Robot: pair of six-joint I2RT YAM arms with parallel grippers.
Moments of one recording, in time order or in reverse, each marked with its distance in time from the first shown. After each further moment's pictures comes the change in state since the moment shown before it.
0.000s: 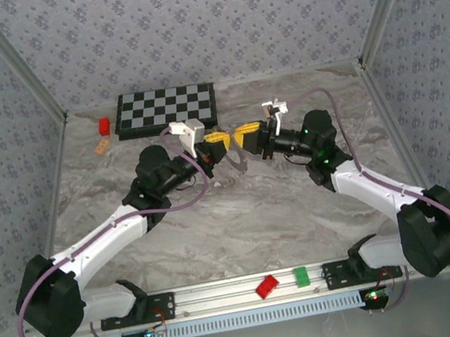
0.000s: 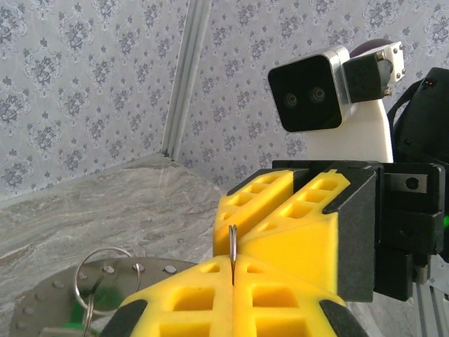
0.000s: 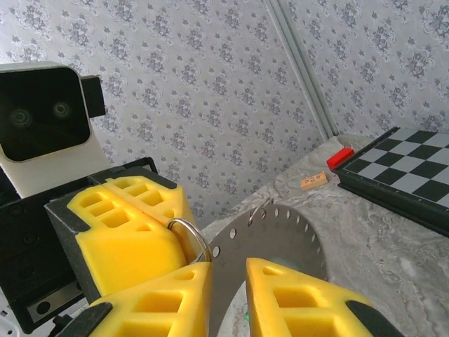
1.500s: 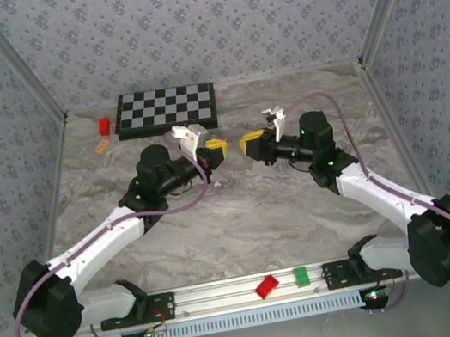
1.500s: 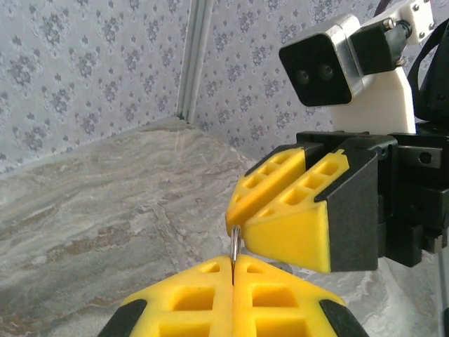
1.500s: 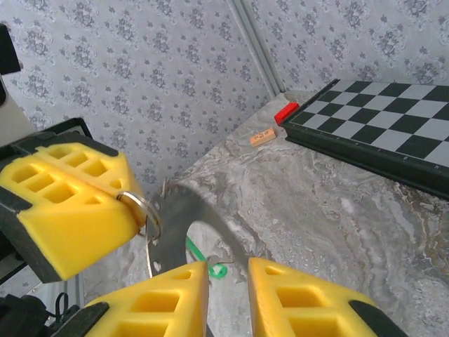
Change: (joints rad) left arm 0.012 -0.031 0.001 -0.156 -0.009 0.101; right arm 0.014 -0.067 0.005 -0.335 0.134 -0.172
